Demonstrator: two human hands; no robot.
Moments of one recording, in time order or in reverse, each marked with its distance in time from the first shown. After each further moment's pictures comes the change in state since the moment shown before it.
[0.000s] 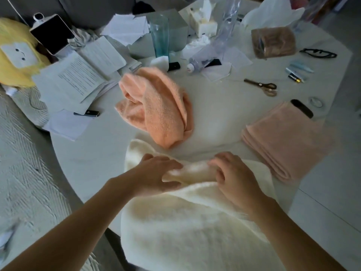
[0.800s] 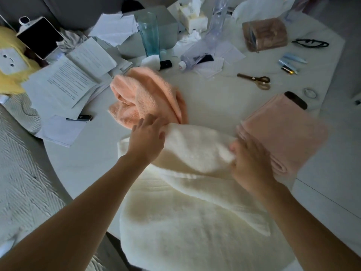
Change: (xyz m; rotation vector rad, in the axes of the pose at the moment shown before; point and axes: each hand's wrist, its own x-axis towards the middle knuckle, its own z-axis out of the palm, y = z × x) left_hand 0.054 0.002 -0.038 0.041 0.585 -0.254; right_hand 0.011 0.019 -0.030 -0.296 0.030 0.290
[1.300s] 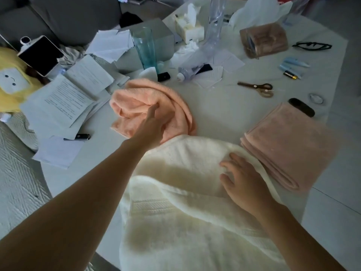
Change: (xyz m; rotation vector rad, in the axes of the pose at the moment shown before) left_hand 0.097 -0.032 0.023 -0.034 -0.258 0.040; right_hand 0.007 -0.001 0.034 0.335 -0.148 -0.038
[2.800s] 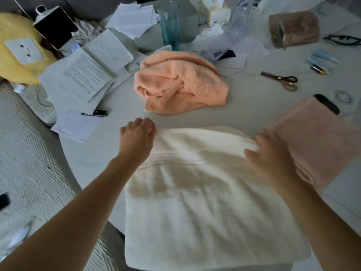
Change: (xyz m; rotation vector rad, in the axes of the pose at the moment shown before) left_hand -0.106 -0.034 -0.002 0.061 0.278 -0.240; right_hand 0.032 -0.012 -0.033 -0.159 0.160 0.032
